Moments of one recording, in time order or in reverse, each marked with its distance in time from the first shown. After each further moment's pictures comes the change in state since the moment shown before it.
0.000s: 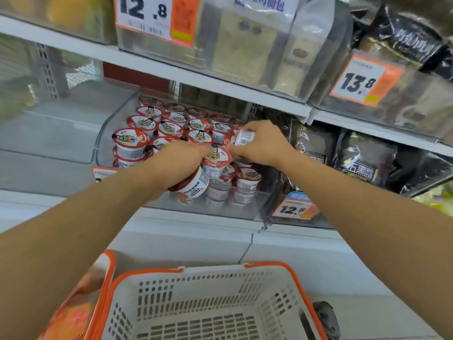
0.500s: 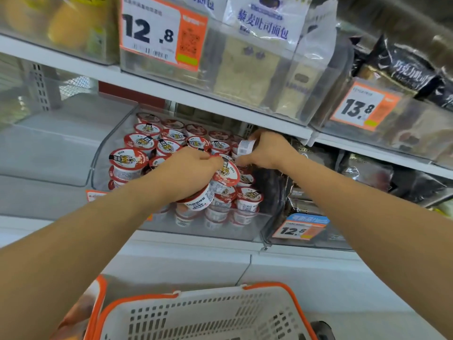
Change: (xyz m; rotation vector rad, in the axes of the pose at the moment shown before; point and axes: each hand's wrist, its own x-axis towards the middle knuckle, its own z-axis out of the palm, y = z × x) left_hand 0.008 0.020 -0.011 0.204 -0.016 0.229; right_hand 0.036 -0.003 -0.016 -0.225 -0.034 0.100
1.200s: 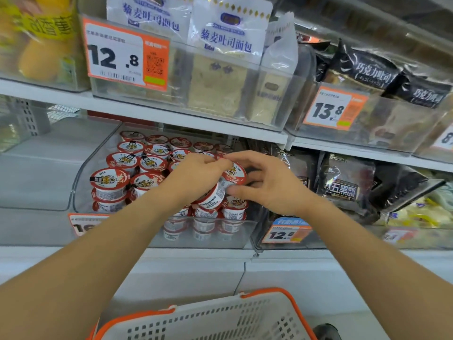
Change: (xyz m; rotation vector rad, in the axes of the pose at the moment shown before) left_hand 0.022 0.028 0.032 -0.132 0.022 0.091; right_hand -0.092 0.027 -0.010 0.628 -0.084 -0.388
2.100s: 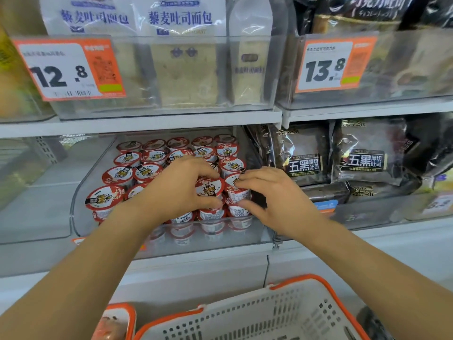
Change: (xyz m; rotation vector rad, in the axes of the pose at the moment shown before) left_hand 0.027 -0.028 -0.011 0.858 -0.112 0.397; right_hand -0.013 0.090 0.027 -0.645 0.216 -0.232
